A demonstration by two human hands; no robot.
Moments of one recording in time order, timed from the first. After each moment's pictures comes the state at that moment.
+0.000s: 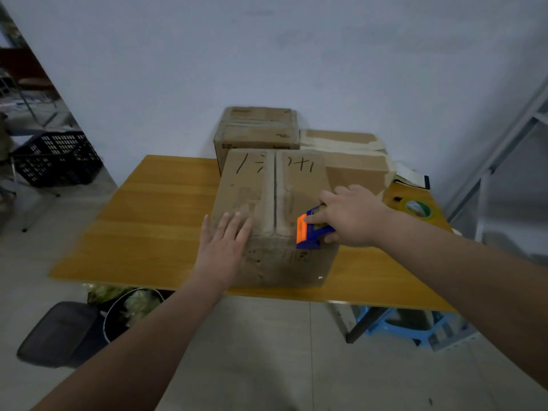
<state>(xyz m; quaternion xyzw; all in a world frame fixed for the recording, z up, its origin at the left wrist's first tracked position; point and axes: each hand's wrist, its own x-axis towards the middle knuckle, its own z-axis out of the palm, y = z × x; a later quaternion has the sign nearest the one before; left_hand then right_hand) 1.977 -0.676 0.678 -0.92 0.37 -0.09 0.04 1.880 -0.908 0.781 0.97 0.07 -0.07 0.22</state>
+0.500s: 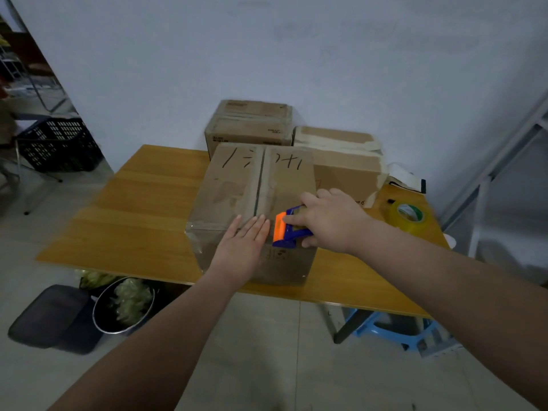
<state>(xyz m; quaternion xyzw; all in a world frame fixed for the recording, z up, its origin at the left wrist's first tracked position) 1.947 -0.741 0.661 -0.90 0.42 -0.09 0.07 1.868 -0.920 0.767 0.97 0.12 -0.02 0.20</state>
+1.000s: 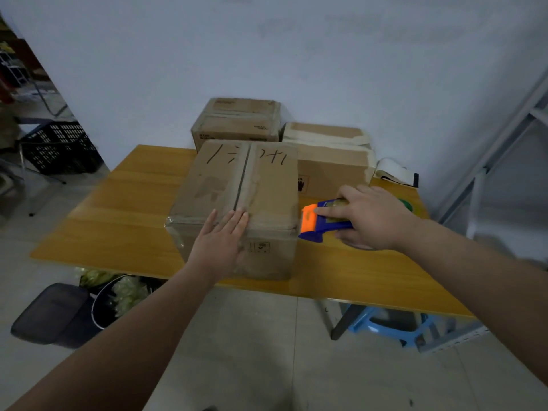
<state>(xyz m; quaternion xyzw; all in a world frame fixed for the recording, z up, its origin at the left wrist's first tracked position) 1.935 -0.745 0.668 -0.92 0.38 -0.08 0.10 1.811 -1.016 0.764 0.99 0.05 -0.02 0.13</state>
